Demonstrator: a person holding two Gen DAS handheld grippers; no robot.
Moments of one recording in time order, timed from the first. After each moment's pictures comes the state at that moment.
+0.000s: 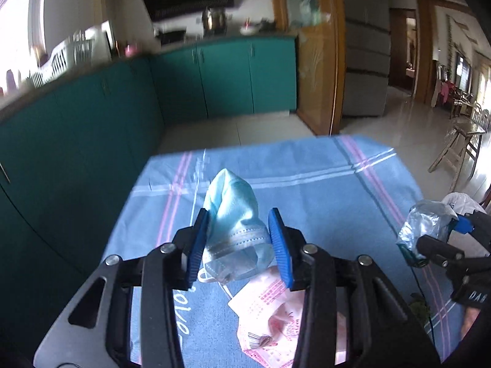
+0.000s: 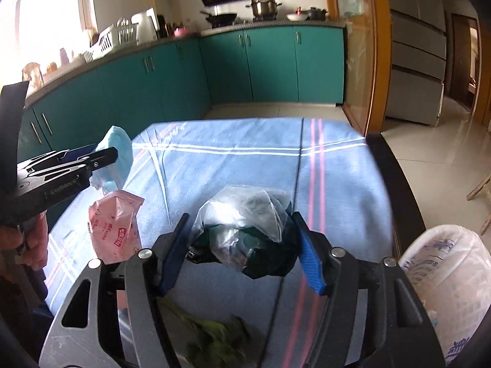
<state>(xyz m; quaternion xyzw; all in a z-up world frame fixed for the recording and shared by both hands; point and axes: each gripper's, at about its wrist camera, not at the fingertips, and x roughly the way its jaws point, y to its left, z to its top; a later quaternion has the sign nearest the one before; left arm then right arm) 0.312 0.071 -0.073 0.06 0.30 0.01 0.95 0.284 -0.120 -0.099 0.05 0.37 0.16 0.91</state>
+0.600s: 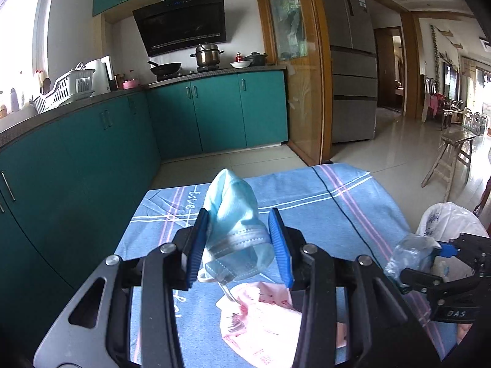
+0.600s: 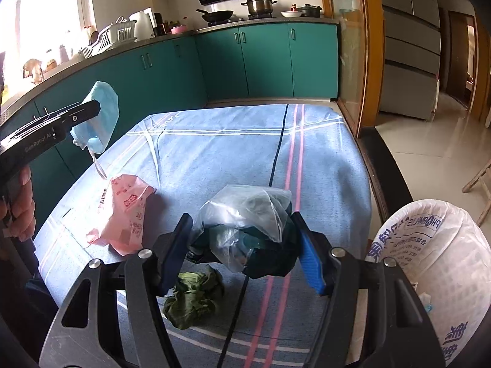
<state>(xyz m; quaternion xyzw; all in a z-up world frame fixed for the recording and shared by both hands) 0.279 0.050 -0.050 0.06 0.24 -0.01 0.97 0.256 -0.139 -0.113 0.04 0.39 0.15 0.91</state>
